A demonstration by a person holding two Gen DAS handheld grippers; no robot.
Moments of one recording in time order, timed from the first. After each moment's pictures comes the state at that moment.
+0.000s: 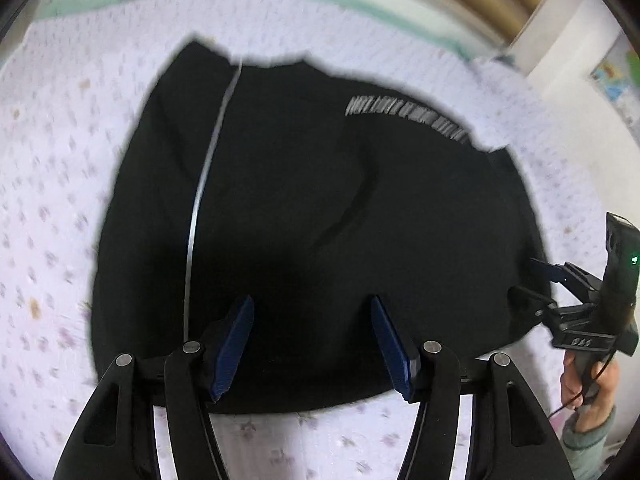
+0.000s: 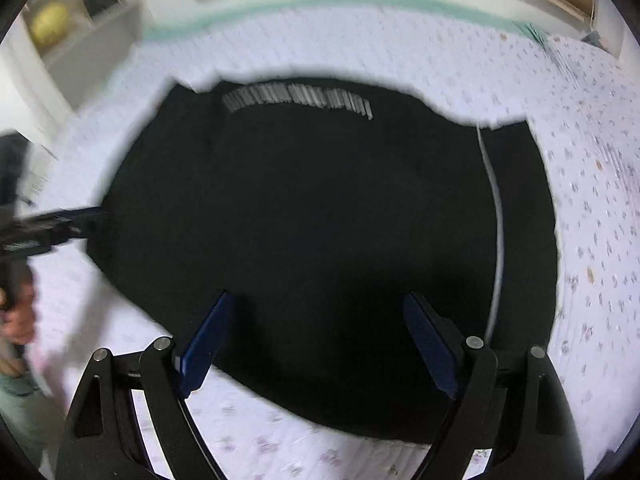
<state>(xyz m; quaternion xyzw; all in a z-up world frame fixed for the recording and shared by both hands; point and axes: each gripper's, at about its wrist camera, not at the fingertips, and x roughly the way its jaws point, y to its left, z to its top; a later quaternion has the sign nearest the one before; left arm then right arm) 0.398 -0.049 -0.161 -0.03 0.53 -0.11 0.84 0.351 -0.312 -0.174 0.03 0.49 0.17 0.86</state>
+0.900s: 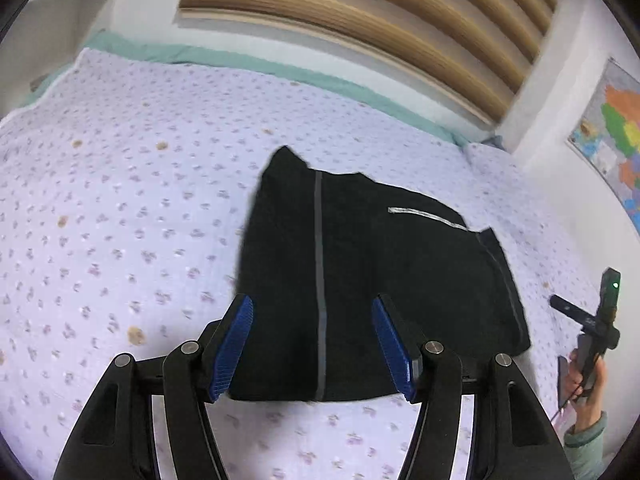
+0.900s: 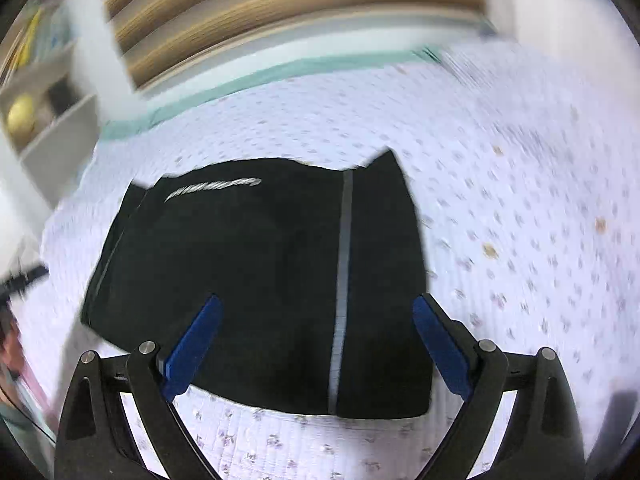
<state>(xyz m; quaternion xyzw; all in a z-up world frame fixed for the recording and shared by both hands) 0.347 0.073 -0.077 -0.08 0.40 -0.10 0.91 0.290 -0.447 -0.117 0.16 0.38 0.08 0.91</state>
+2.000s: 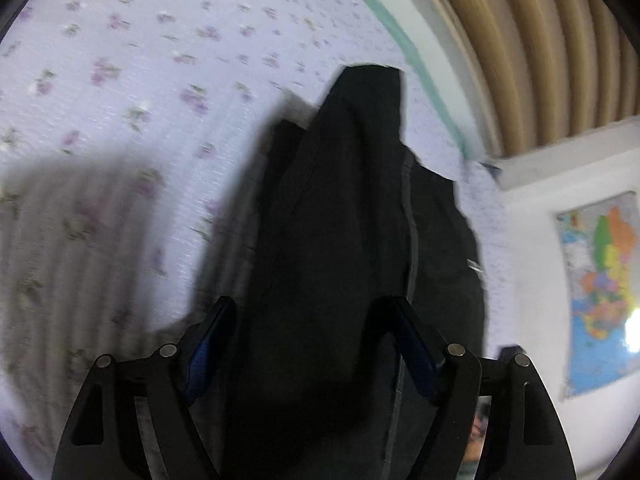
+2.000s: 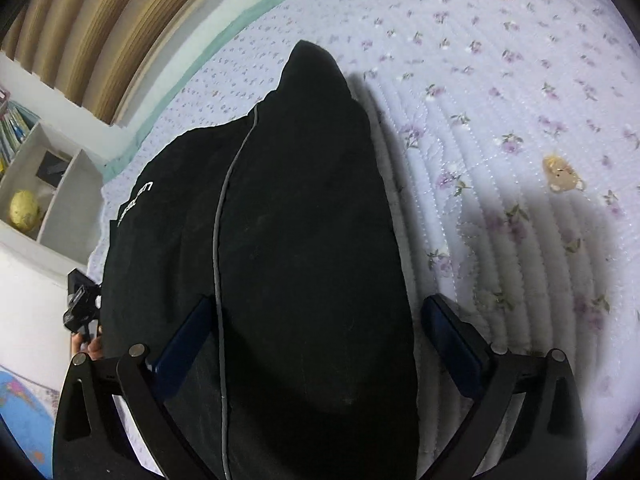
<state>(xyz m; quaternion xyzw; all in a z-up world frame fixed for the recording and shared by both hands) 0.519 0.097 -0.209 -0.31 0.51 -0.21 0.78 0.395 -0.495 -0.247 0.32 0.46 0.16 0.81</state>
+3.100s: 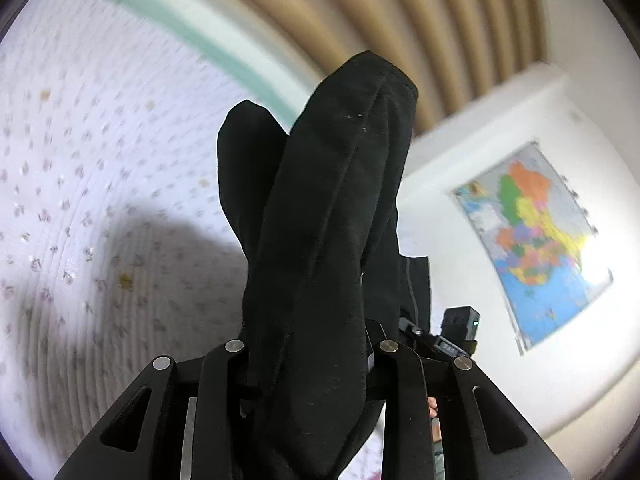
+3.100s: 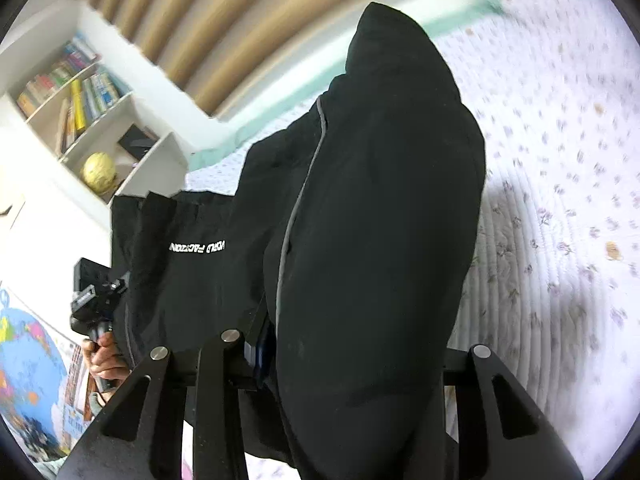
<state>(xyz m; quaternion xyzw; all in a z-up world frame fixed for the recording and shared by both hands) 0.344 0.021 -0.040 -0.28 0.37 -0.32 0.83 0.326 -0.430 -0.104 0.28 0.35 0.27 0.85</state>
